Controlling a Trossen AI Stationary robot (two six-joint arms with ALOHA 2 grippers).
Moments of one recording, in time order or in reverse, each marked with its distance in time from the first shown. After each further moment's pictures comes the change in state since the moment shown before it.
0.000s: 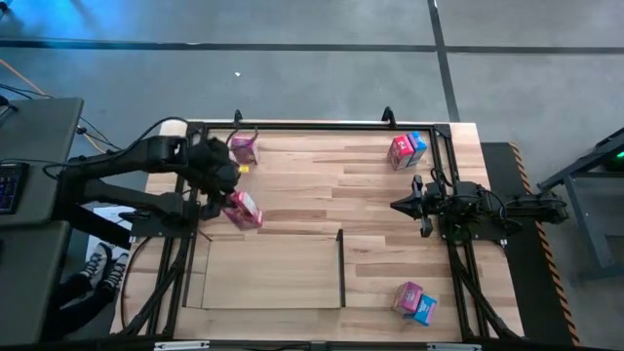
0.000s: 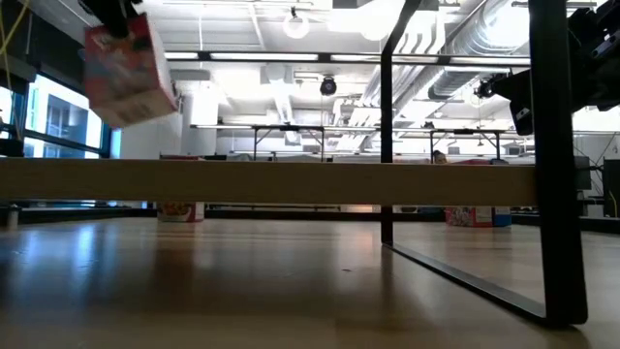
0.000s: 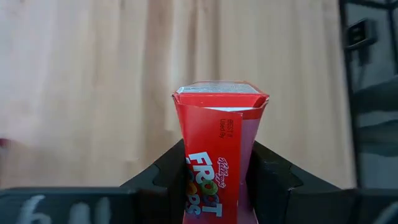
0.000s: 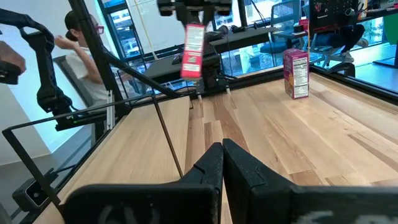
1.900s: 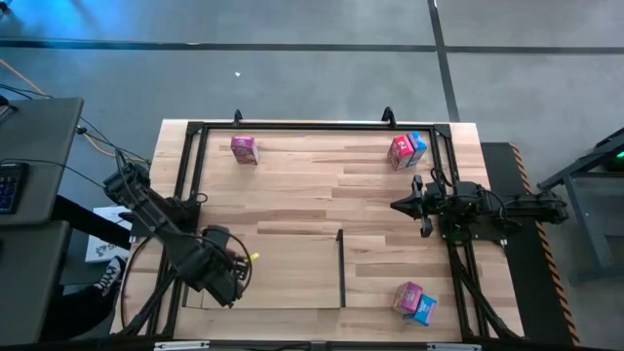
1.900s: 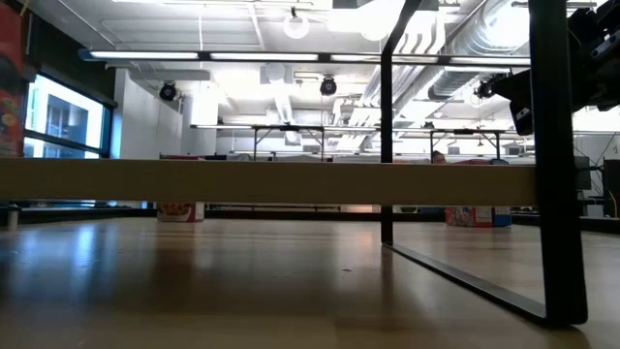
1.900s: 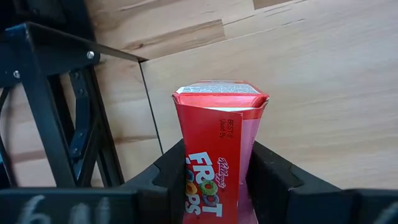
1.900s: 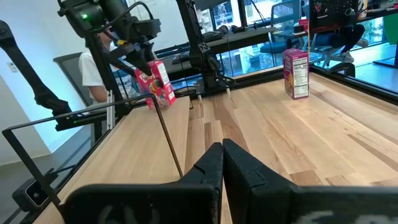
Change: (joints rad) left arm -0.910 0.640 0.350 -0.396 -0.398 -2.106; right arm 0.000 0.000 0.000 0.000 0.000 0.000
